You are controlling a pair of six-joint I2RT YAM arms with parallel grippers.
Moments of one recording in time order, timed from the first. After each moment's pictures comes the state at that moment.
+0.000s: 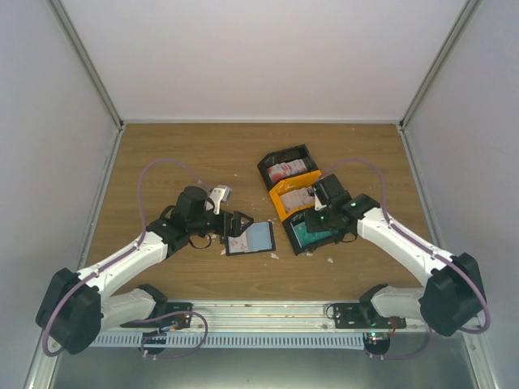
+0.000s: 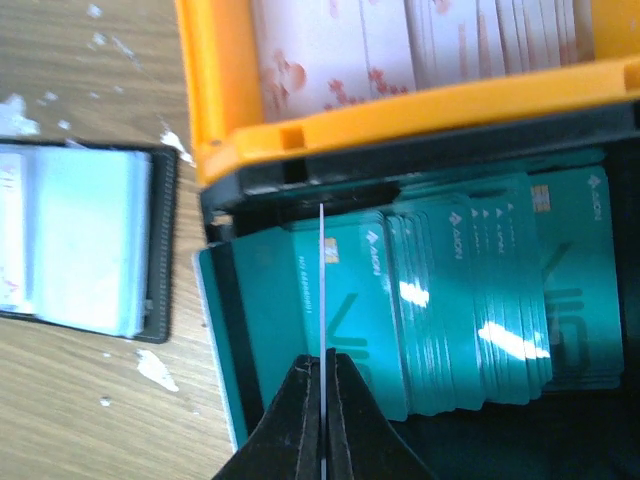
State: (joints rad) left arm -0.54 1.12 0.61 -0.12 0.41 -0.46; right arm 0.55 1.28 0.89 -0.75 -0.04 0.38
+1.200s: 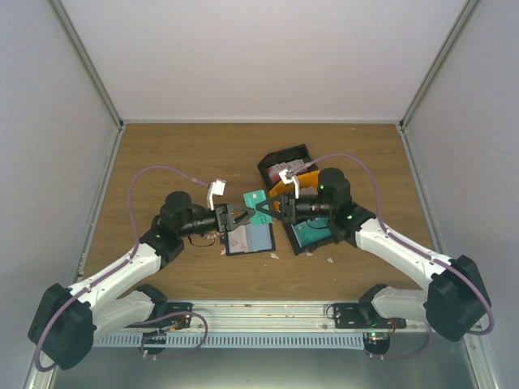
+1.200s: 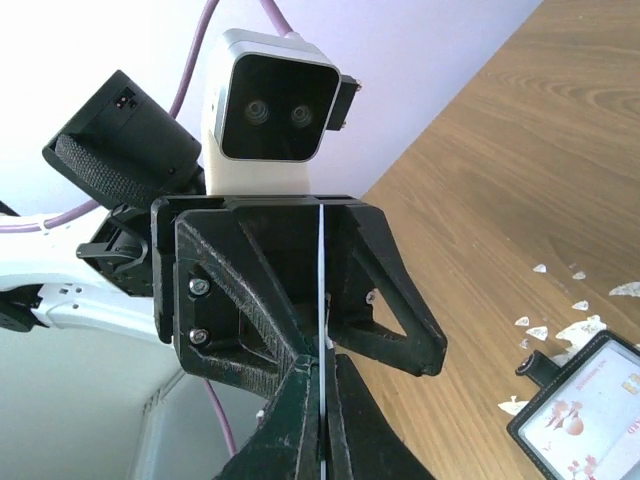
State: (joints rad) left arm -0.54 1.00 0.50 0.33 0.67 -0.86; right arm 0.62 1.22 0.77 0.19 -0.84 0.61
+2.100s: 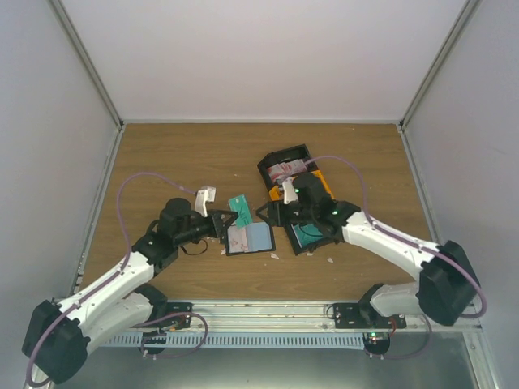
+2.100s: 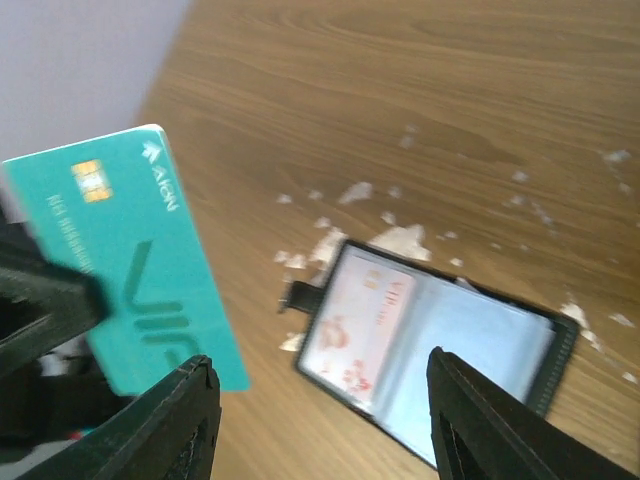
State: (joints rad) left arm -0.54 0.87 0.48 0.05 0.39 -0.72; right arm 0.70 1.29 0.84 -0.17 -0.39 0.52
